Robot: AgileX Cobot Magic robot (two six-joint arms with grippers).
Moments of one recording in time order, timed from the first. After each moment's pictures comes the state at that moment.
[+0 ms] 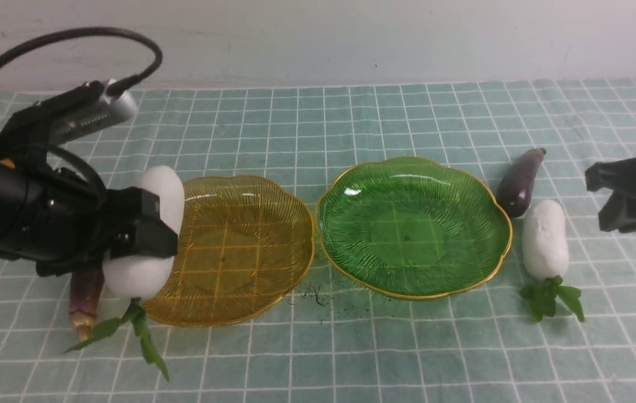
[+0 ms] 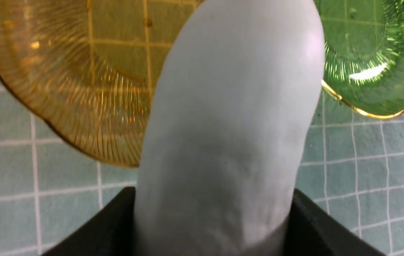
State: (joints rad) right arm -0.01 1.59 -1.21 0.22 0.98 -0.01; left arm -0.09 1.33 -1.04 -0.43 0.90 0.08
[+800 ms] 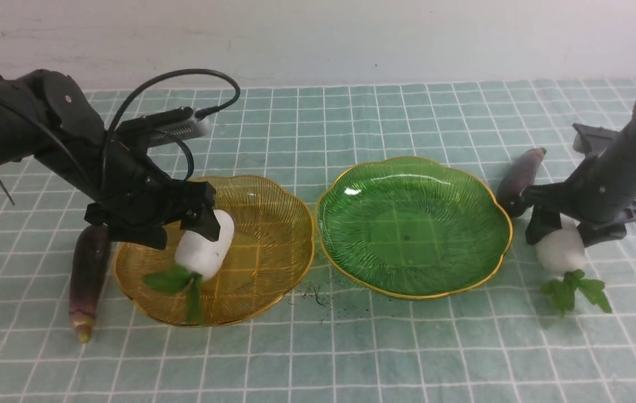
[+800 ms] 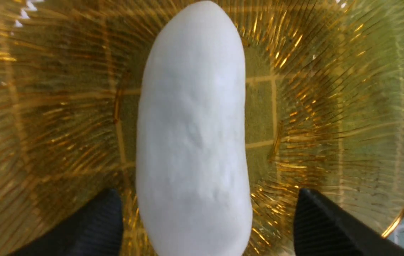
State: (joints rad) right arm -0.01 2.00 -1.47 0.24 0.98 -0.04; left arm -0.09 1.84 -1.35 -0.37 0.86 0.17
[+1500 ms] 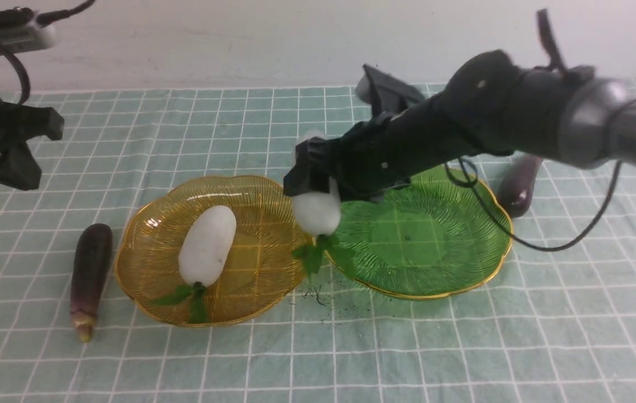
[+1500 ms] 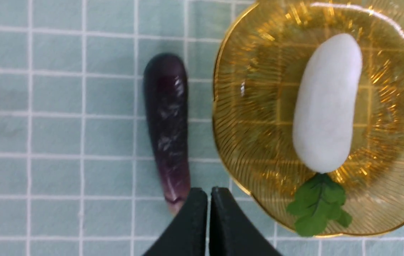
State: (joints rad) right arm 0.49 2.05 -1.61 0.87 0.70 -0.33; left arm 0.16 1.56 -1.45 -0.17 1.15 0.10
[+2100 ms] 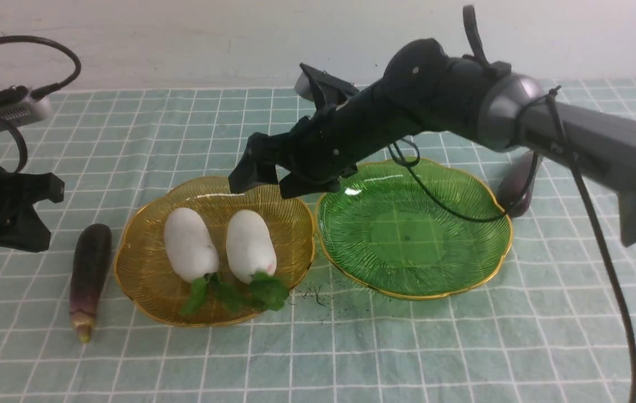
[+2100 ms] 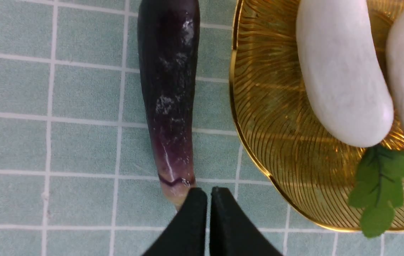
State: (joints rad) right arm 0.50 2.24 -1.99 0.81 0.95 -0.31; left arm 0.23 1.58 -1.21 -0.29 0.99 0.20
